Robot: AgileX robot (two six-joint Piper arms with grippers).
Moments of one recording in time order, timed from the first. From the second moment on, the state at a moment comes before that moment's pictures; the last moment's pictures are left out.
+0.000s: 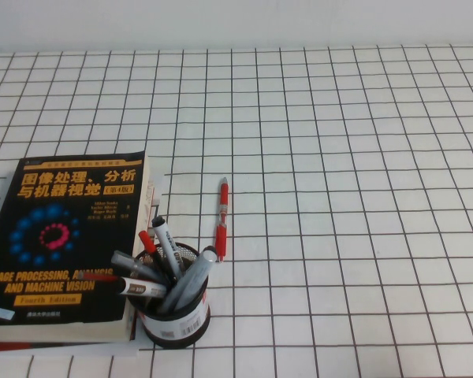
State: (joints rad) right arm 0.36 0.56 -0.34 0.12 0.32 0.05; left arm -0.02 -0.01 0.03 -0.03 0.38 0.12
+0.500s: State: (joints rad) right arm 0.09 0.10 0.02 0.12 0.09 0.05; left arm -0.02 -0.01 0.03 -0.03 0.38 0.12
